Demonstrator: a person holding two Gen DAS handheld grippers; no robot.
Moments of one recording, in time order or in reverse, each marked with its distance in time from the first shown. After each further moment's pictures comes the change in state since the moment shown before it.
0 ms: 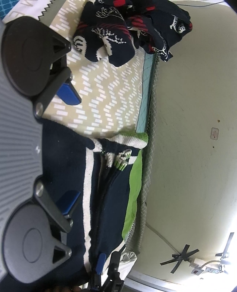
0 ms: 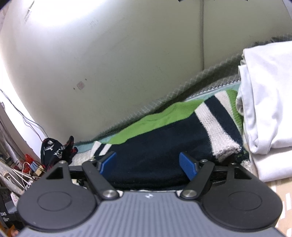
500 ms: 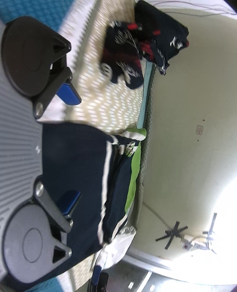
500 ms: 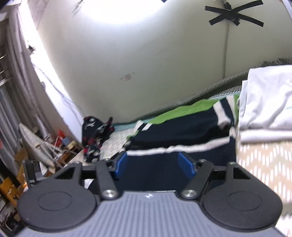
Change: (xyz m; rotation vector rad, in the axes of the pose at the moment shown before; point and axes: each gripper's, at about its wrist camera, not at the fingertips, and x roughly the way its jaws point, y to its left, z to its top) left arm -0.105 0.019 -0.048 -0.008 -0.050 -0.107; right arm -0.141 0.033 -0.036 -0.138 0.034 0.180
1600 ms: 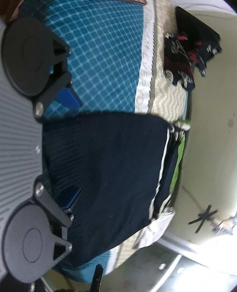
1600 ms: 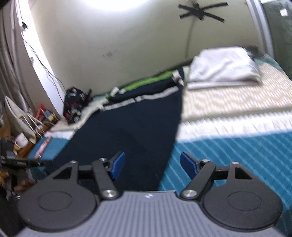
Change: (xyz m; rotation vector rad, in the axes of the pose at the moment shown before) left arm -0.070 -0.012 -0.073 0.007 0.223 -0.066; right arm -0.122 0.007 -0.104 -0.040 0.090 -0.233
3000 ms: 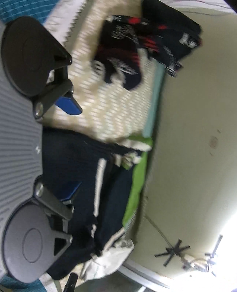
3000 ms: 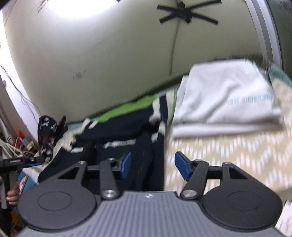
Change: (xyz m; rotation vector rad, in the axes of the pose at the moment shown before) left arm 0.093 0.031 0.148 -0.116 -0.081 0.107; right arm 0.110 -0.041 0.106 0.081 -0.059 -0.050
